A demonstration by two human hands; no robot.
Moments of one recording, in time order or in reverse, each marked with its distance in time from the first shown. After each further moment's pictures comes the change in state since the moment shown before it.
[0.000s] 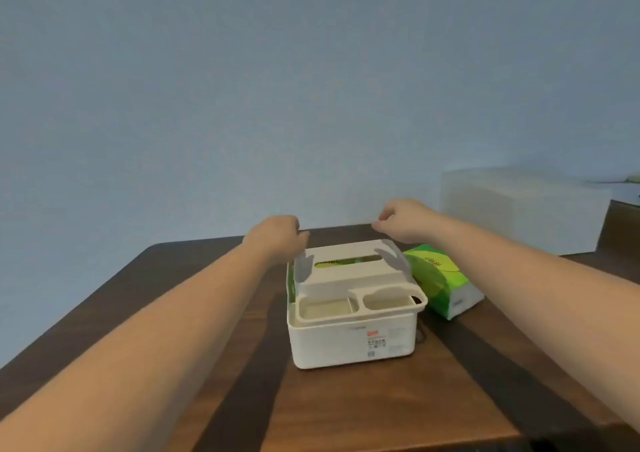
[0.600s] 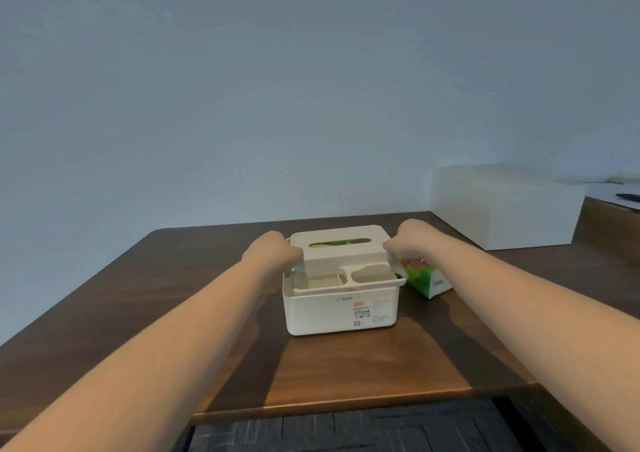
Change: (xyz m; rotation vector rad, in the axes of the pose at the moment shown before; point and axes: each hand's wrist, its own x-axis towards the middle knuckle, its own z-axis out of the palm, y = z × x) left_hand -0.039 -0.009 0.033 -0.239 -0.095 -0.221; right_hand -0.037 0.027 0.022 0.011 -0.152 0.295
